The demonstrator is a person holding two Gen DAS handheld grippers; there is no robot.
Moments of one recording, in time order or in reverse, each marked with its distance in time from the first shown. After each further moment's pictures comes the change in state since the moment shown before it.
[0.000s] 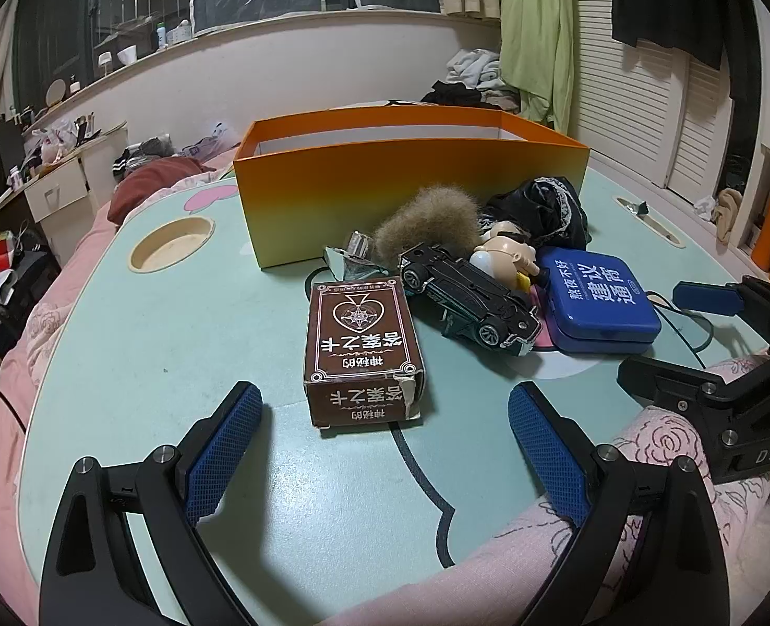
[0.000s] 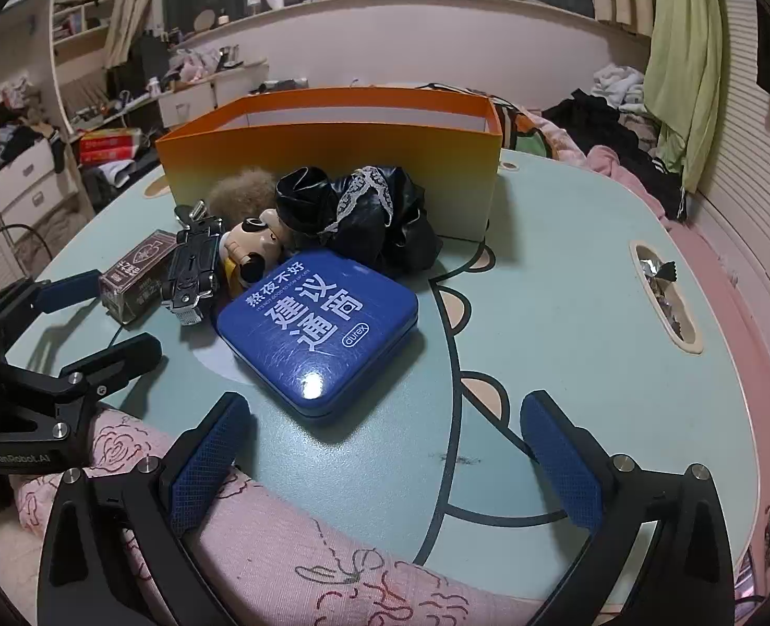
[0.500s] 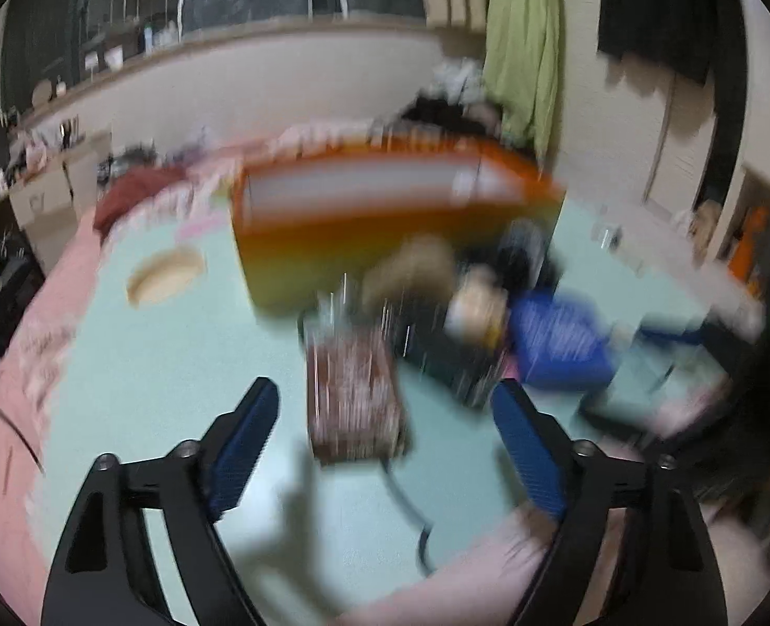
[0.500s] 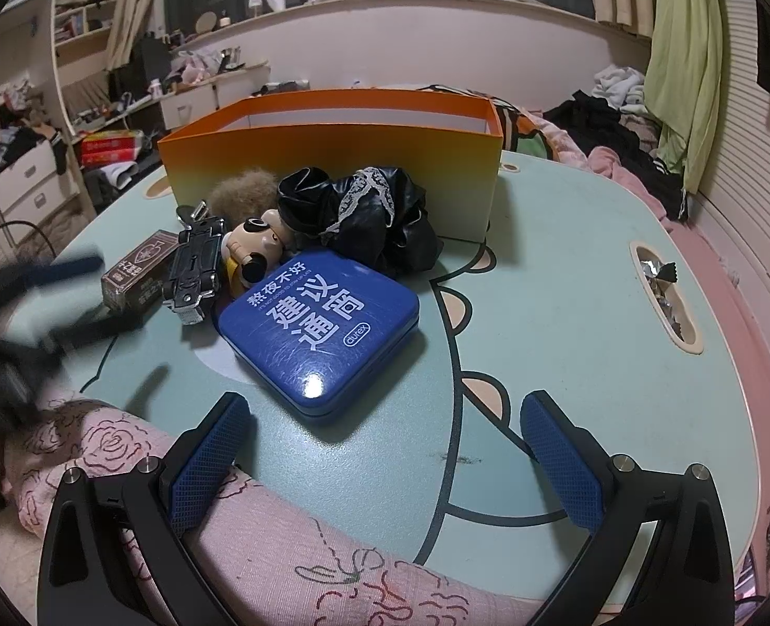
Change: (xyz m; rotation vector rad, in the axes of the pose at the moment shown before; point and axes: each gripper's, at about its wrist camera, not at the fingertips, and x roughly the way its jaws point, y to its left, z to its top) left arm -0.031 -0.001 0.041 -0.001 -0.053 -0.076; right arm 0.002 0.002 0.001 0.002 0.001 0.006
